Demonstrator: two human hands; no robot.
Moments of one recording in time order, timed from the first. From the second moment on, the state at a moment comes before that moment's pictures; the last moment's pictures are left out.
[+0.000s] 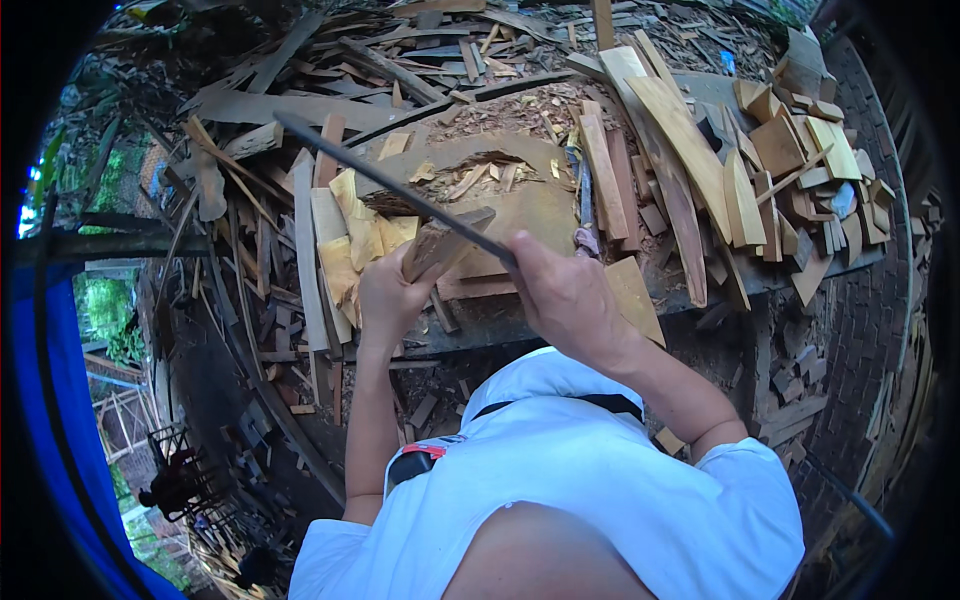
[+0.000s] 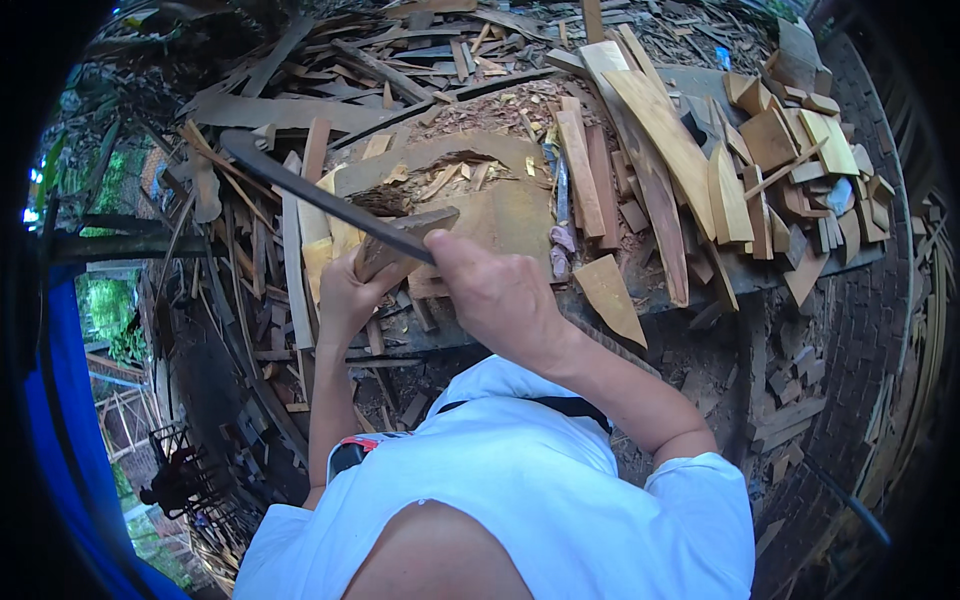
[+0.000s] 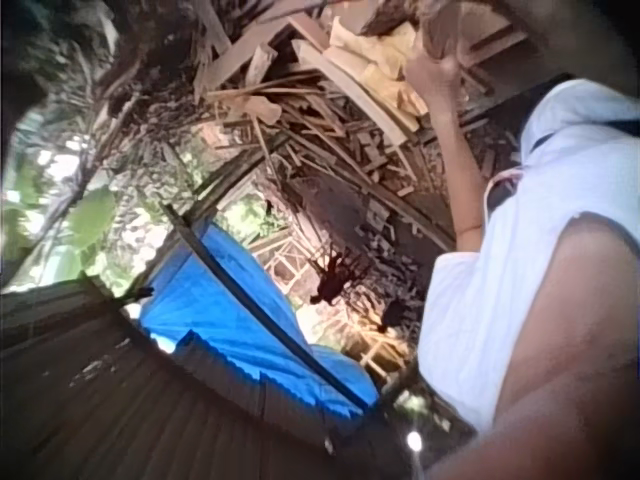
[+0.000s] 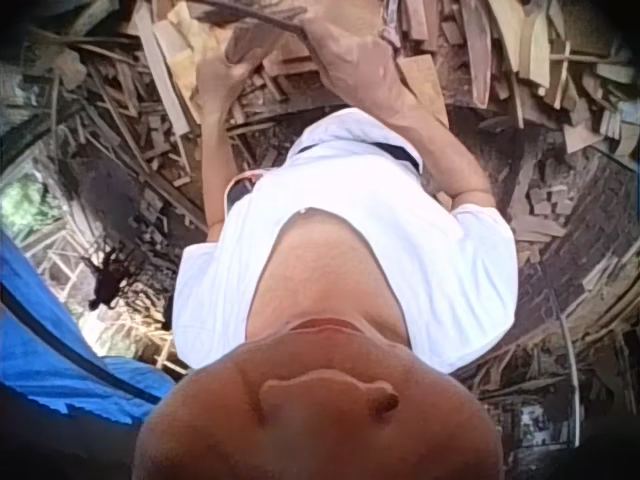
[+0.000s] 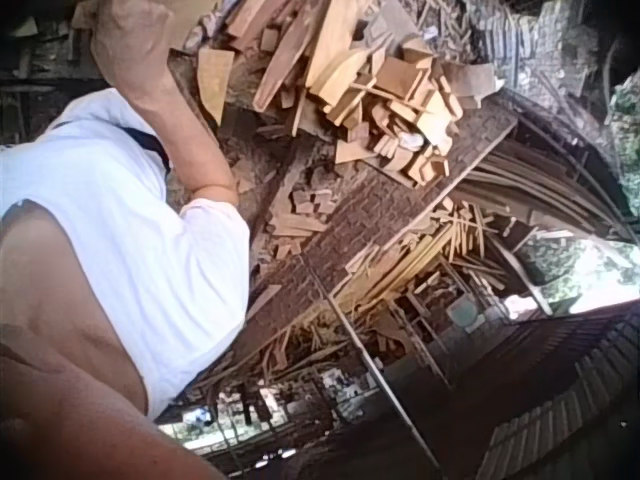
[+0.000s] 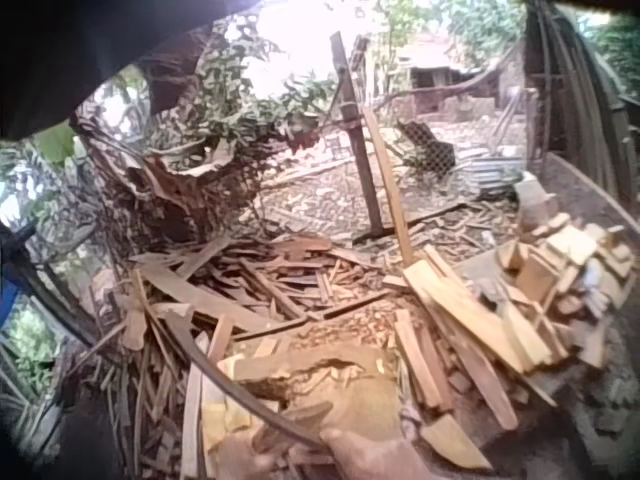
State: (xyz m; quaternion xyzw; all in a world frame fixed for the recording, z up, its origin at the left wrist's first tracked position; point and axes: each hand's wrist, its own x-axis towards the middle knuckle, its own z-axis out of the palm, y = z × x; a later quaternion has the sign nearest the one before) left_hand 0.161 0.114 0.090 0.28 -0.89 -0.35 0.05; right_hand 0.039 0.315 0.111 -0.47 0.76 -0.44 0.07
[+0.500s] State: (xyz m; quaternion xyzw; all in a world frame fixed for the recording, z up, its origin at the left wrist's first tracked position) left_hand 0.168 0.110 0.087 0.26 -0.90 -0.33 0.07; right_hand 0.045 0.309 0.096 -0.48 0.78 -0.39 0.09
